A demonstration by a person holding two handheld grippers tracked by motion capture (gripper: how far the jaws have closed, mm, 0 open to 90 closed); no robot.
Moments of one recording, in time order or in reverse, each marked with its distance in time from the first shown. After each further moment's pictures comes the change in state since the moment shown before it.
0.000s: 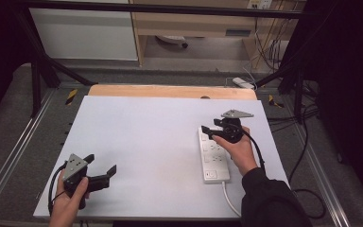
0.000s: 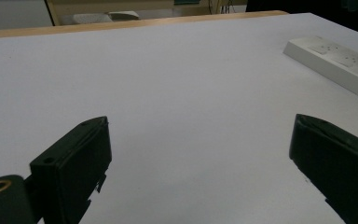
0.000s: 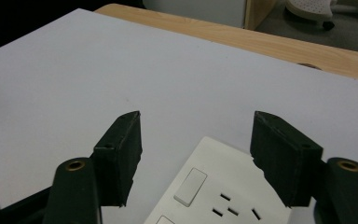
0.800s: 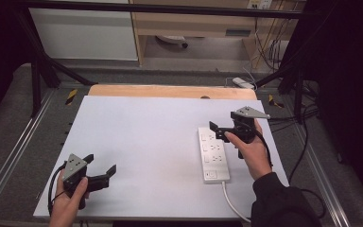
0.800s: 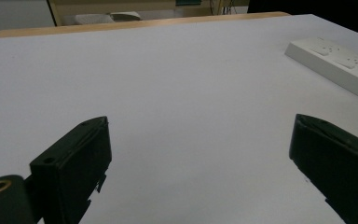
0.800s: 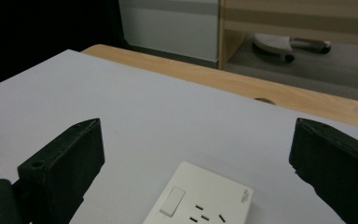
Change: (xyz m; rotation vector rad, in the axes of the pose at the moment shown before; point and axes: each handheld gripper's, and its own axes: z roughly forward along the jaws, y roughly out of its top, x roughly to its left) left arm 0.001 0.000 0.000 -0.002 0.006 -0.004; right arm 0.005 0.017 -0.047 -0.134 -0.103 -0.005
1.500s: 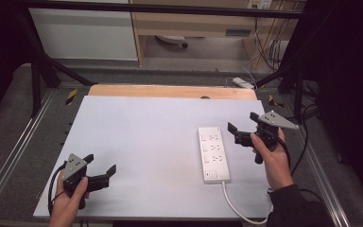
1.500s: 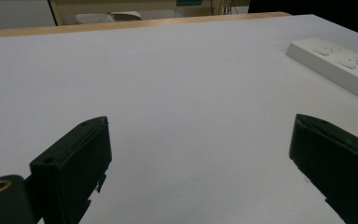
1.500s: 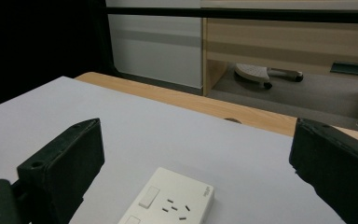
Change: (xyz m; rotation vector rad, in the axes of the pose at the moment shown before) left arm 0.000 0.000 0.000 -0.002 0.003 0.000; right arm -0.018 -0.003 -0.058 -0.121 -0.042 -0.007
